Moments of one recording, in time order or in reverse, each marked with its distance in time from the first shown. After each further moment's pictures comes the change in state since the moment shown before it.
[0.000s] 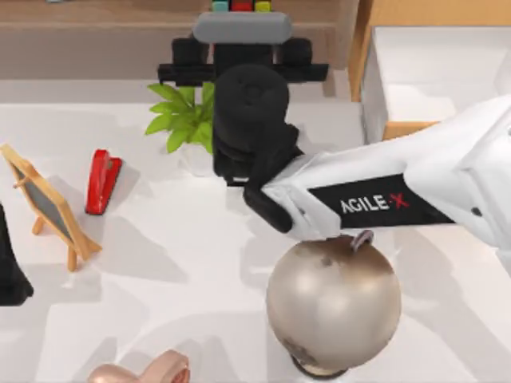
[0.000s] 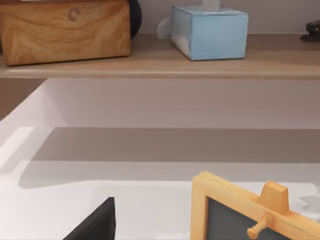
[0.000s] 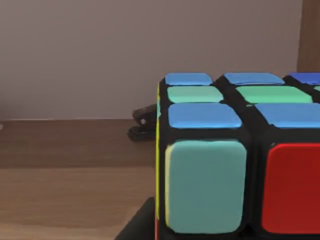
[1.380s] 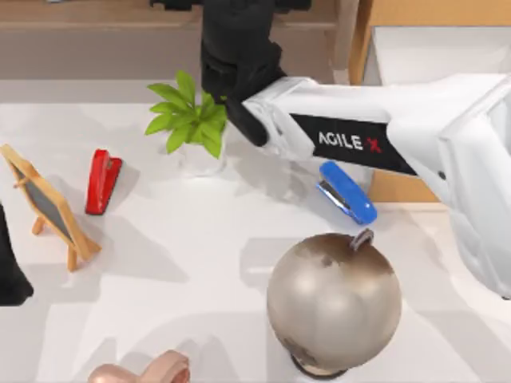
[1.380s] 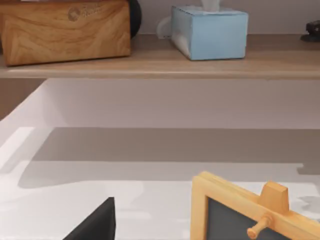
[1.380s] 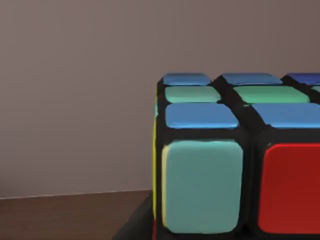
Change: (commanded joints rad) left arm 0.000 0.000 0.000 0.000 0.000 0.000; right arm -0.099 0.209 0.484 -0.231 -0.102 0.039
